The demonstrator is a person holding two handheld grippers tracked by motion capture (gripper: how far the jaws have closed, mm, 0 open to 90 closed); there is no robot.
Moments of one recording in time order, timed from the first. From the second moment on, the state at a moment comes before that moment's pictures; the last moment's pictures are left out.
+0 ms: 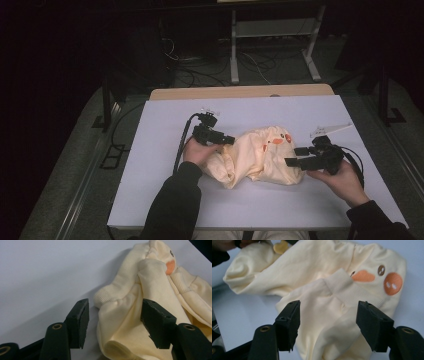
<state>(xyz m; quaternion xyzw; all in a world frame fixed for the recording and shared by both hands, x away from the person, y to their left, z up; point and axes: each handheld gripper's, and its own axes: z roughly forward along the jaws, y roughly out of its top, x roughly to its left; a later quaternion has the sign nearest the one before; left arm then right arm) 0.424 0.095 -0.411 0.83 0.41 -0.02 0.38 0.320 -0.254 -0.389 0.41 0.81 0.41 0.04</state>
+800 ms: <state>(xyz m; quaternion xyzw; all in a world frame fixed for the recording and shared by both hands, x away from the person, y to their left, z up) 0.430 0.095 -0.423 0.84 0.41 -0.05 0.36 0.419 -0.254 -0.387 0.48 0.78 0.40 0.04</state>
